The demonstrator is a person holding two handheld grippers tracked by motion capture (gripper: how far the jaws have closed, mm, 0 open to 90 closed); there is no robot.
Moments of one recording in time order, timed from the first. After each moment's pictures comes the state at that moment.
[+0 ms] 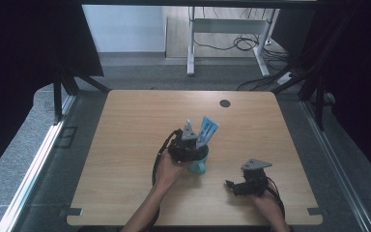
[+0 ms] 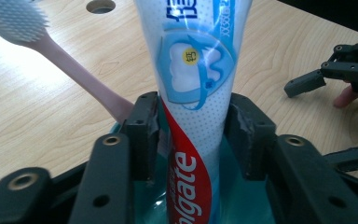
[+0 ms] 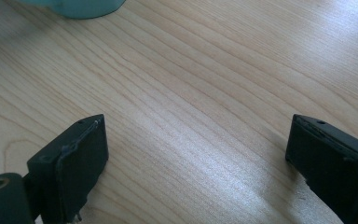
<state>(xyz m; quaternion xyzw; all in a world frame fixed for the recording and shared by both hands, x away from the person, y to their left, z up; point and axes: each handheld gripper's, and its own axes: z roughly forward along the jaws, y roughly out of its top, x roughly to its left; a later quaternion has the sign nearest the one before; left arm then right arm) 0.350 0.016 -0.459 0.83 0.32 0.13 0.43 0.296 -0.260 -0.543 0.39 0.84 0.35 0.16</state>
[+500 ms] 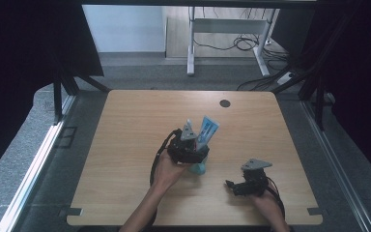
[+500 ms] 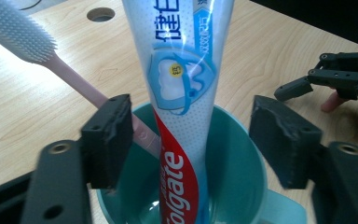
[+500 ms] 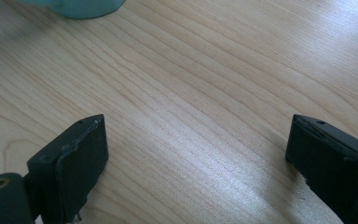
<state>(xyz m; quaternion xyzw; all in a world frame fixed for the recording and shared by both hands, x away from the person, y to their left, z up) 0.341 0.017 -0.448 0.83 0.32 0.14 0.43 0.296 -0.260 -0.543 0.39 0.84 0.35 0.16</state>
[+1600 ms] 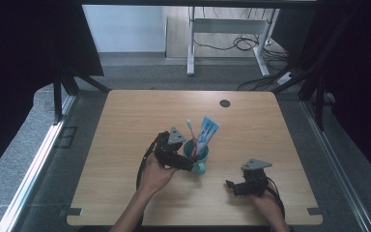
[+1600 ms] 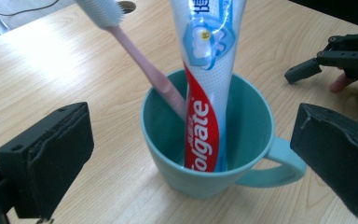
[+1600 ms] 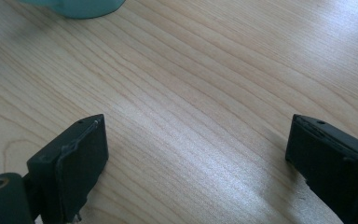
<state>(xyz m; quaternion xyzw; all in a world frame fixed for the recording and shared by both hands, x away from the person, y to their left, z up) 0.324 0.052 -0.438 0.83 0.33 0.16 0.42 0.296 -0.260 -0.543 0.39 0.84 0.35 0.16</state>
